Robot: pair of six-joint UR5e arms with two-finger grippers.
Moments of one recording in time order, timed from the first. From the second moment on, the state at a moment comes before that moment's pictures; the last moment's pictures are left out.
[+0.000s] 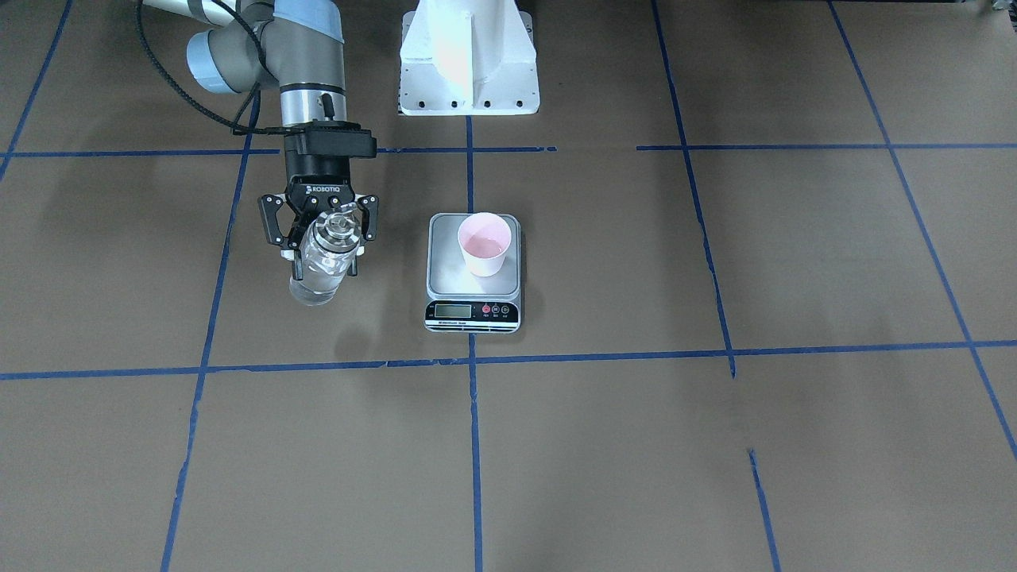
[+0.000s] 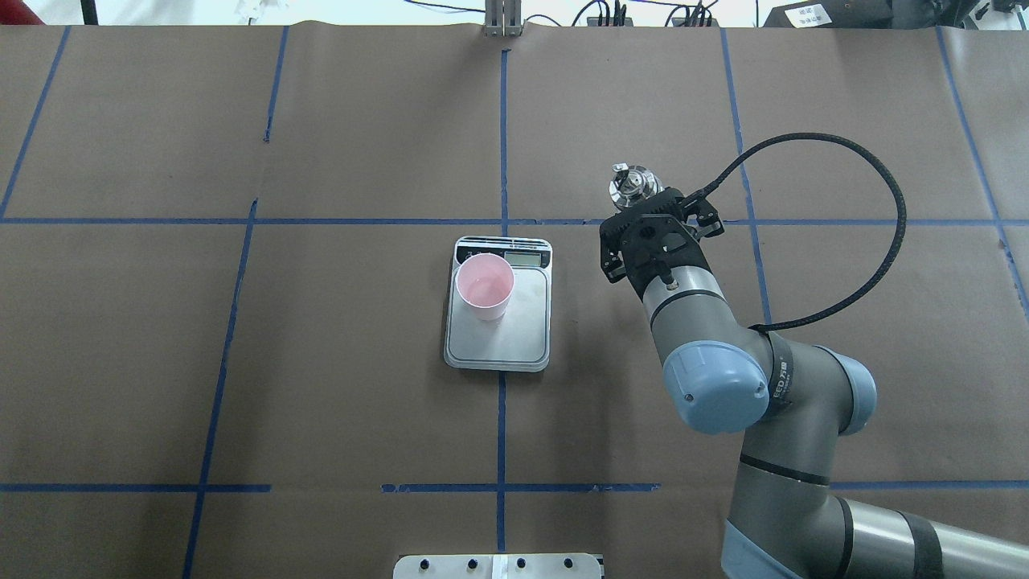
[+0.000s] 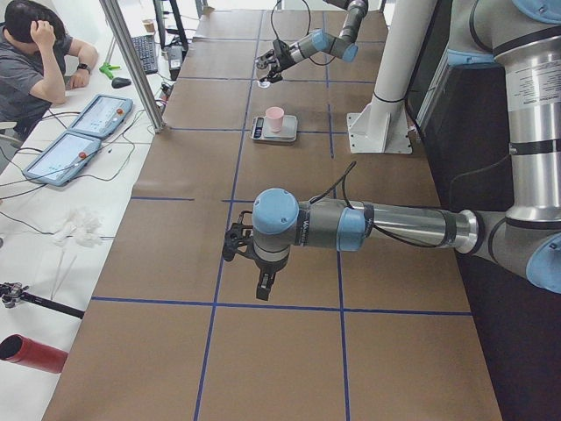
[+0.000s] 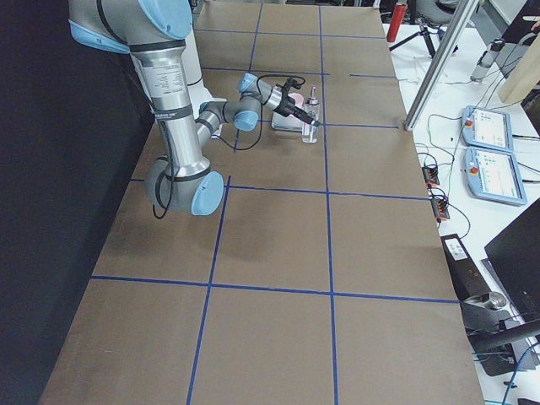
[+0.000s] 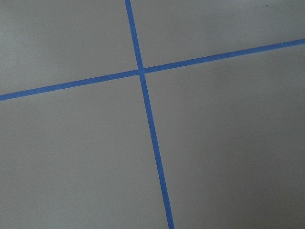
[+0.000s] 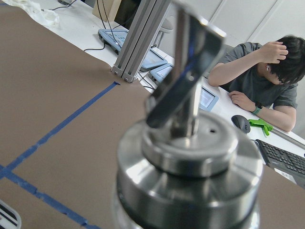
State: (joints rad) left arm -1.61 -1.37 -1.86 -1.57 -2.40 0.15; right arm 0.35 -1.22 1.85 -1.20 0.80 0.66
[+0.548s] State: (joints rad) left arm -1.61 -1.37 -1.86 -1.57 -2.40 0.15; right arm 0.25 -1.12 1.84 -1.57 0.58 0.60
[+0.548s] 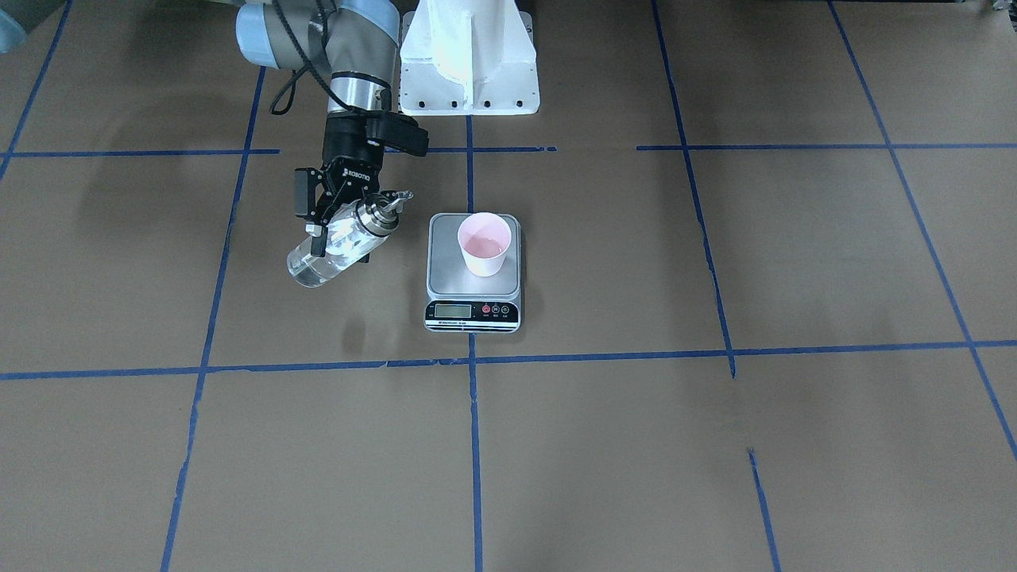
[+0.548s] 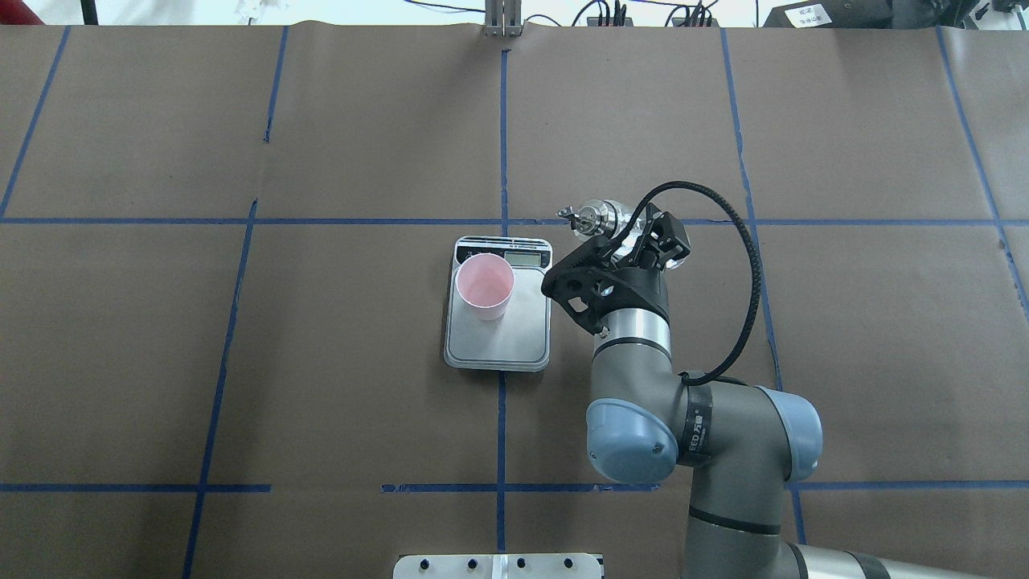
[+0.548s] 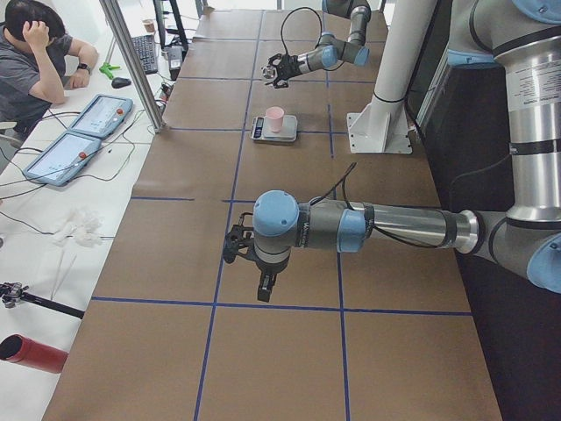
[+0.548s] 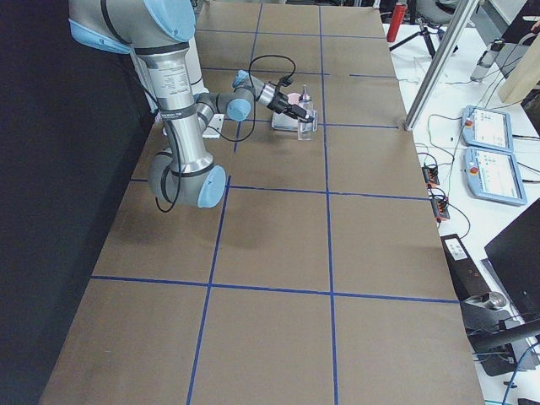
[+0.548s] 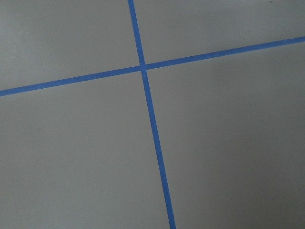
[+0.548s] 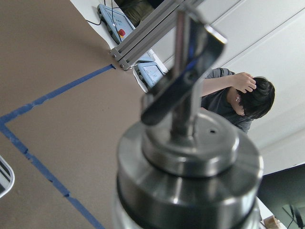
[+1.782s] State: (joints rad) left arm -1.61 -1.37 -1.85 -1.57 -2.40 0.15; right arm 0.23 -1.00 1.59 -1.64 0.33 0.42
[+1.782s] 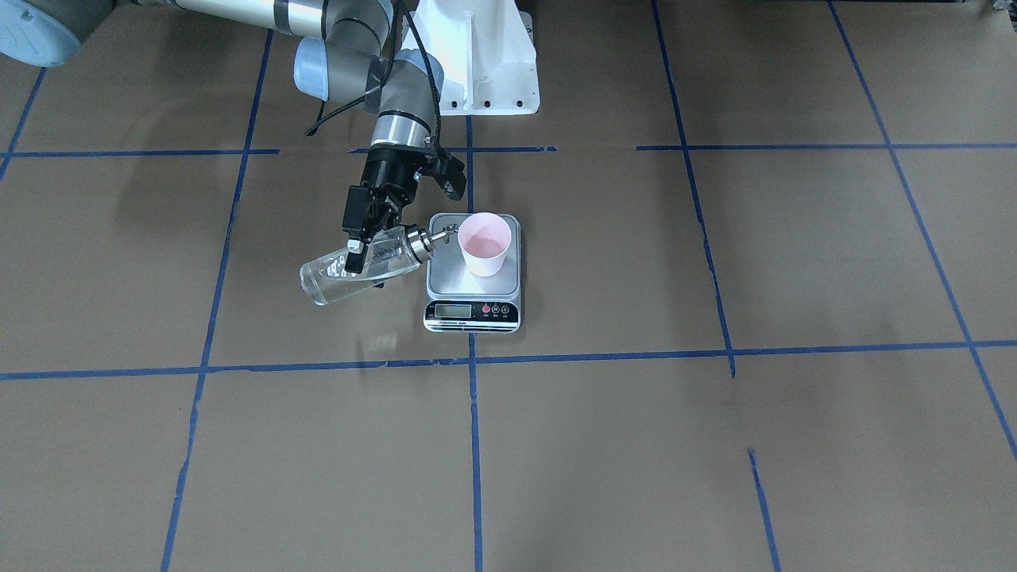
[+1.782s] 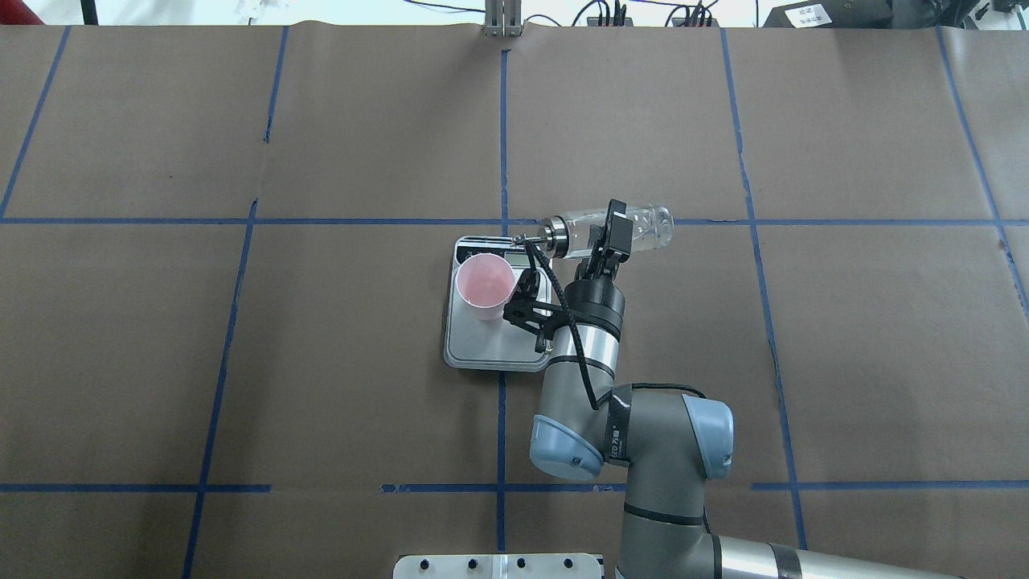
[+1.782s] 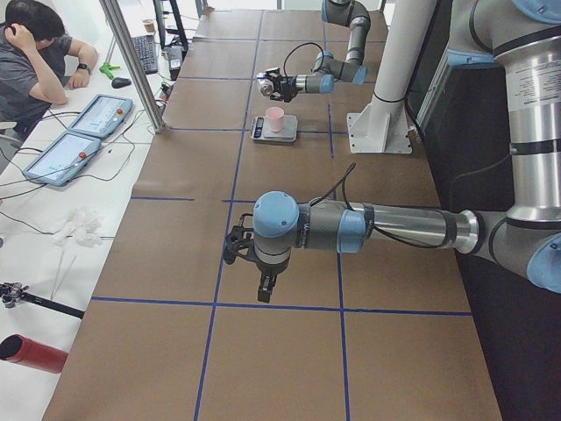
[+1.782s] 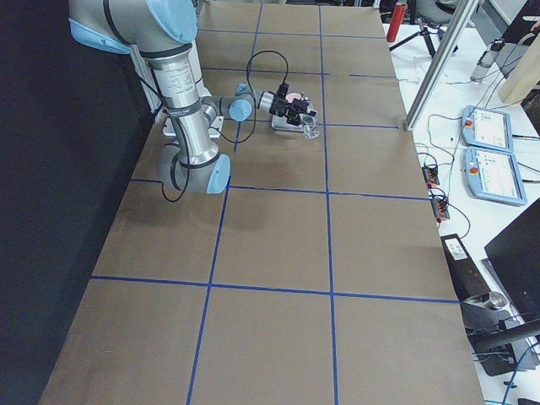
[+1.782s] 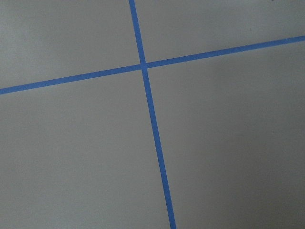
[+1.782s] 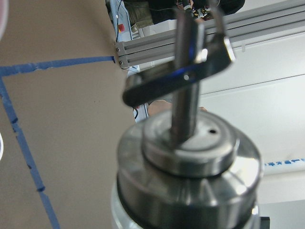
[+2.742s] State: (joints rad) left arm -1.61 -1.37 -1.84 -1.57 -2.40 0.15; right arm 0.21 -1.00 1.57 -1.64 0.14 0.13
